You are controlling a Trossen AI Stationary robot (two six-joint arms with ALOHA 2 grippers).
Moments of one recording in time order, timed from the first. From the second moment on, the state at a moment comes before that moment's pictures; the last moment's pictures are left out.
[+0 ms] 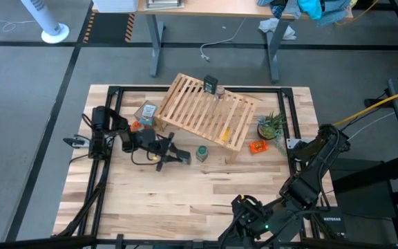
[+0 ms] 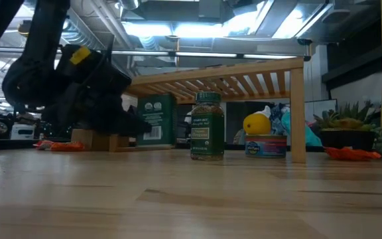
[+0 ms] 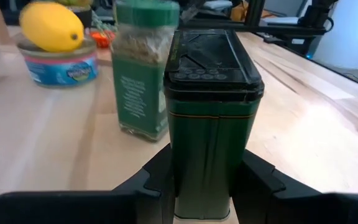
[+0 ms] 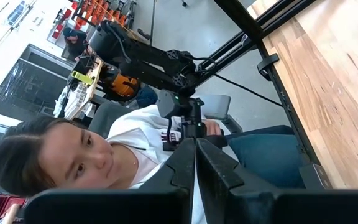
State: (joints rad) left arm 0.13 1.96 0.28 1.45 0.39 0.03; right arm 0.80 1.73 1.83 -0.47 0.30 1.09
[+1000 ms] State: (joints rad) left arm 0.04 2.04 0.32 1.42 0.42 -0.05; right arm 0.80 1.73 1.83 -0.47 0.30 1.09
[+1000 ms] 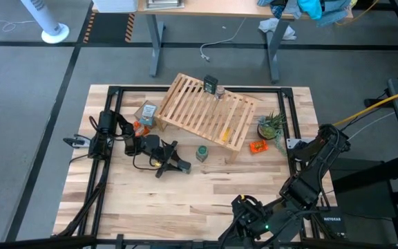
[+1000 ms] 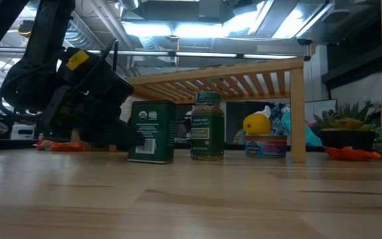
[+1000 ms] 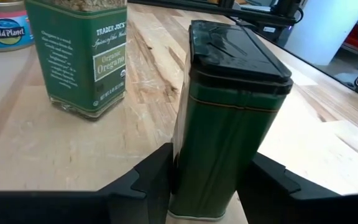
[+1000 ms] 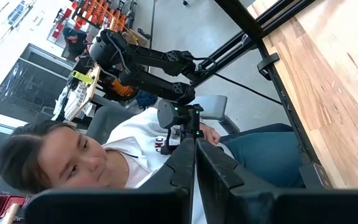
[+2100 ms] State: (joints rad) left arm -0.06 2.03 0.33 1.45 0.38 -0.08; right arm 0.80 1.73 1.83 -0.47 0.30 1.09
